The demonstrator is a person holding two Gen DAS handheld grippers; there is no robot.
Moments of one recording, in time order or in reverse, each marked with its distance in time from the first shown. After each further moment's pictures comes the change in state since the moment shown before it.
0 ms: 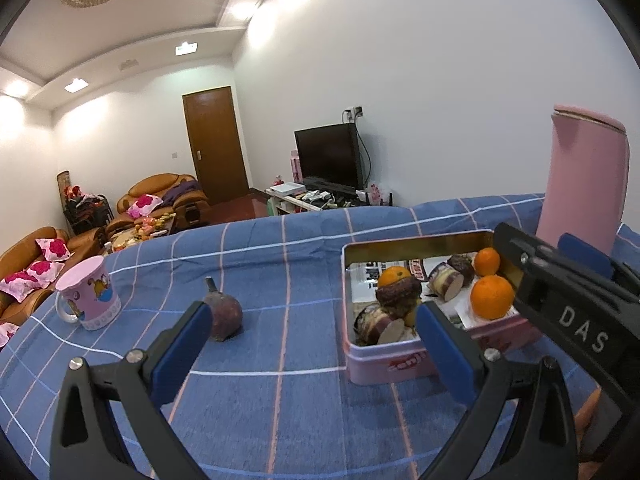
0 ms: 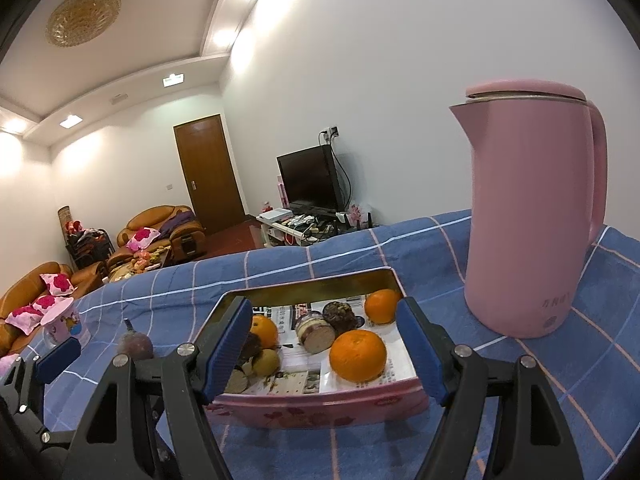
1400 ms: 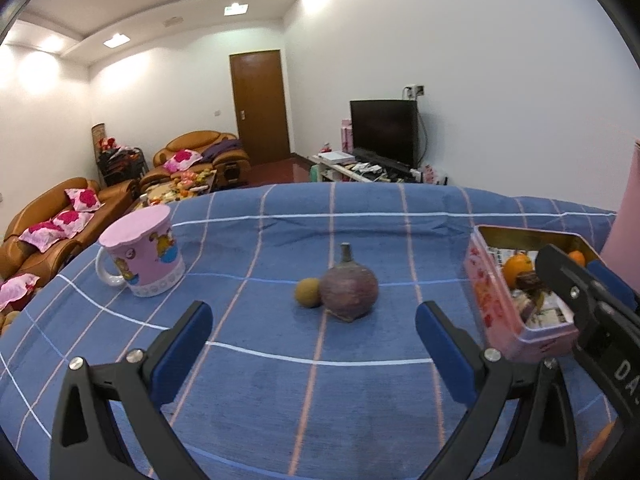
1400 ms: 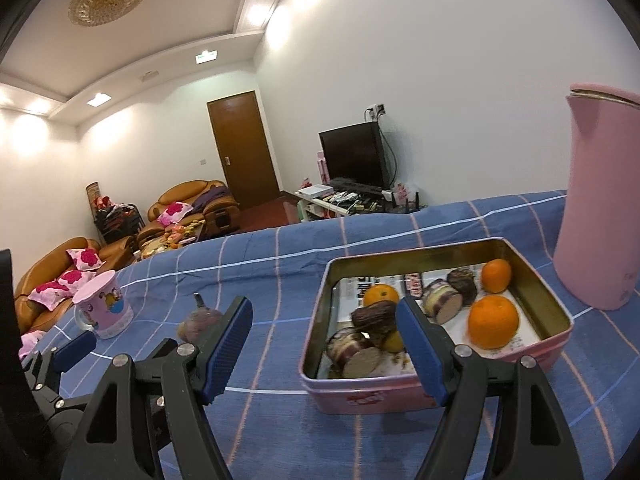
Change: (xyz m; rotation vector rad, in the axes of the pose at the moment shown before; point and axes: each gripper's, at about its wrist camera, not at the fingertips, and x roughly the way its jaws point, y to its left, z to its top) left arm 0.033 0.118 -0.014 -0.128 0.122 0.130; right arm 0.025 0.098 -0.020 -0.041 0.089 0.127
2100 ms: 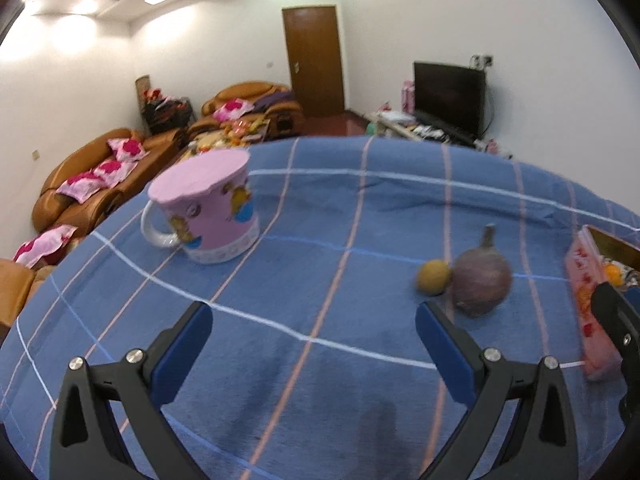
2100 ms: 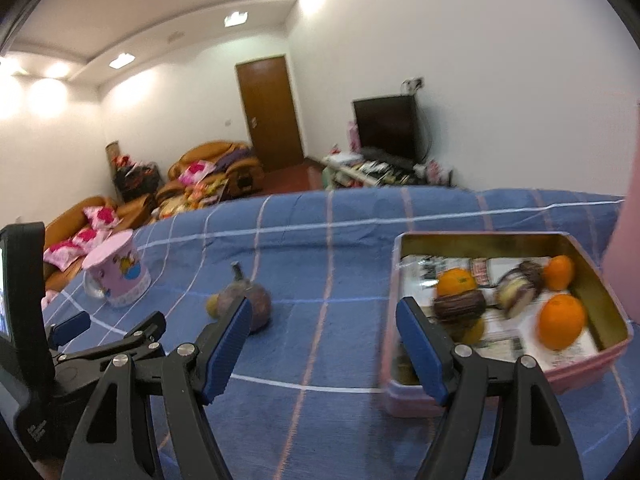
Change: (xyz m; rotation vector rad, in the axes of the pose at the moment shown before) left arm 0.053 0.071 0.000 -0.095 0.196 0.187; right arm 0.046 0.051 -0.003 -0.092 0.153 0.088
